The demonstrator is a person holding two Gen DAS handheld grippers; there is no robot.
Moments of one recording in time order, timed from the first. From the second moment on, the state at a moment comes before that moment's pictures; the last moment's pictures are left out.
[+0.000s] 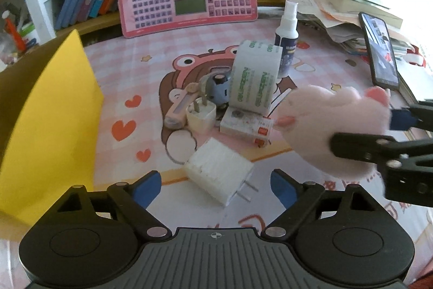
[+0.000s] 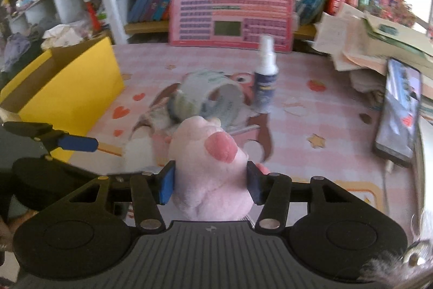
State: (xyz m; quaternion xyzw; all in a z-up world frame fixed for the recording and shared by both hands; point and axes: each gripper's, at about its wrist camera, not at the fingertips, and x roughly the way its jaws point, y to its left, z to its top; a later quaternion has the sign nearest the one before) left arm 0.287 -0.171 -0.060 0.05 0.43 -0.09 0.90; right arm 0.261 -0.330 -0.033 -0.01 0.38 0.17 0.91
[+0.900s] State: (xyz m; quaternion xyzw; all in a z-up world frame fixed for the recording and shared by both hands) left arm 0.290 -0.169 -0.072 0.01 0.45 -0.06 0.89; right arm 0.261 -0.335 -0.054 -0.03 0.41 0.16 0.90
